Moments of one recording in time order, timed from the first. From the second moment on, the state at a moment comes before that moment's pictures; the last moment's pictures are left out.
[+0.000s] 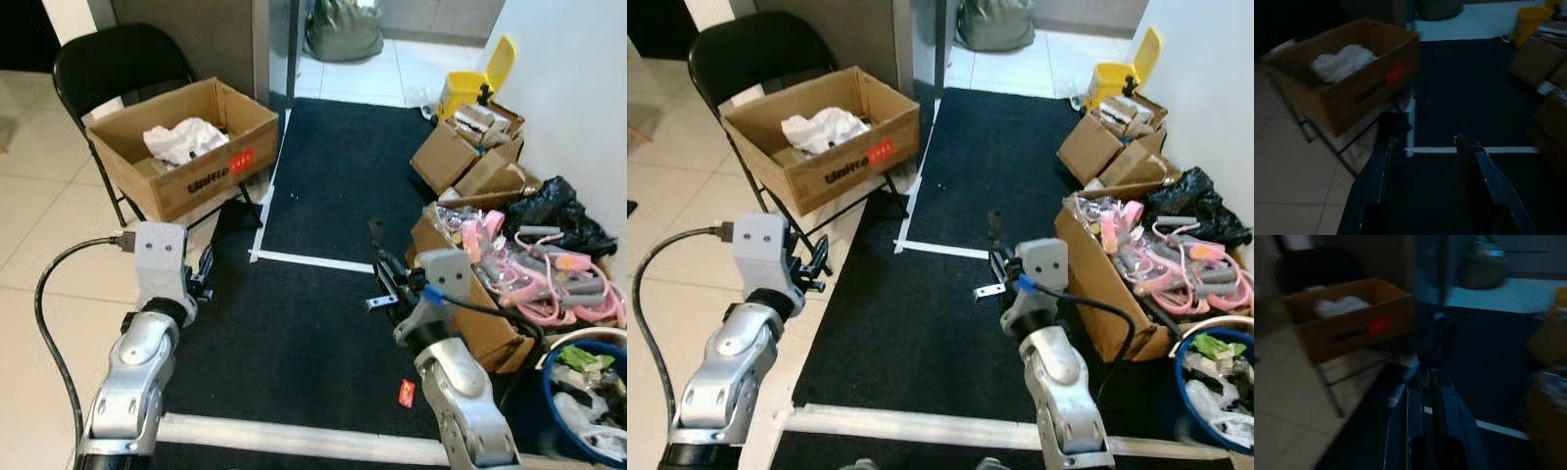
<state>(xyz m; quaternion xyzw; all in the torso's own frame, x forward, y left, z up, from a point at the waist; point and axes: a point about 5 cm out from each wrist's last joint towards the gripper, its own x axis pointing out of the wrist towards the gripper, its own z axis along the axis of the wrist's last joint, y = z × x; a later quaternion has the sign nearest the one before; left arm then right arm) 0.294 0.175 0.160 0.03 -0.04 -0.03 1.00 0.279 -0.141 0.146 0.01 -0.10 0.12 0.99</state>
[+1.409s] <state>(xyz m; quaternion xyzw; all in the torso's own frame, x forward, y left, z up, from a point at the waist) 0.290 0.173 0.151 0.03 -0.03 -0.03 1.00 0.285 -0.154 0.145 0.02 -0.10 0.08 0.99</state>
